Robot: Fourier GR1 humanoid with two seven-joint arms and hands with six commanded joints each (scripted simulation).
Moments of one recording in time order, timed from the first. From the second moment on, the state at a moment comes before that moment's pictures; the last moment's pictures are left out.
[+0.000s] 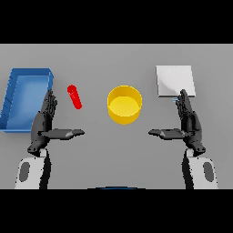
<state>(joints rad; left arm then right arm) 0.00 0.00 0.00 -1.57 0.00 0.00 0.00 0.00 0.00 0.00 -1.57 0.00 0.00 0.00</state>
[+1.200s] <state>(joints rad) -0.13 0.05 -0.04 -1.39 -0.17 0.05 -0.06 0.09 -0.04 0.12 -1.69 0.21 -0.04 -0.11</state>
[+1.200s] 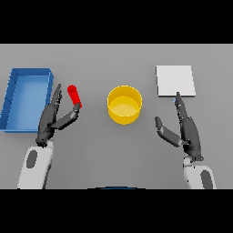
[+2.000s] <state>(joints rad) -0.47 0.04 0.04 -0.93 -0.21 0.12 -0.22 0.09 -0.05 0.11 -1.69 0.21 -0.03 -0.10</state>
